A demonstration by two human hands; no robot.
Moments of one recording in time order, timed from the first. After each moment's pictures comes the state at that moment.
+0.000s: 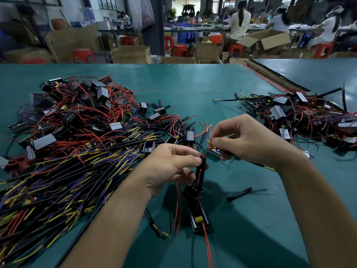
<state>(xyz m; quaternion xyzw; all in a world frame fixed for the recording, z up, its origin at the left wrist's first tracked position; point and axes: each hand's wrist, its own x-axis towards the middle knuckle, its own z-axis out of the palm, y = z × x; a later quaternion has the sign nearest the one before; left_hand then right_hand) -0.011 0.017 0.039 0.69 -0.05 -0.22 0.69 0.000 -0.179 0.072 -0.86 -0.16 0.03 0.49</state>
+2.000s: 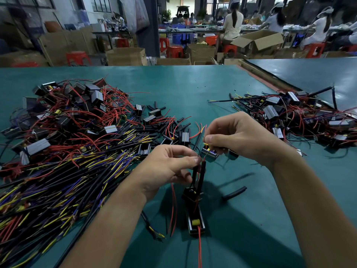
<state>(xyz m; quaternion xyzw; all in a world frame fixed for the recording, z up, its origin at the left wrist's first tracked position) -0.016 0.012 0.043 0.70 -0.09 -0.20 0.68 0.001 -0.185 0.074 -0.81 -0.20 0.03 0.55</state>
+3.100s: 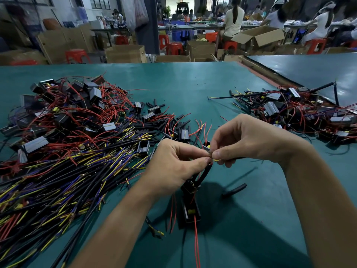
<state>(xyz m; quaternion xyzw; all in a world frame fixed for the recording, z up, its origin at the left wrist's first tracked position) -0.020 -0.002 0.034 0.73 -0.20 -0.05 0.66 0.003 -0.205 0.074 -0.81 -0.24 0.17 0.51</state>
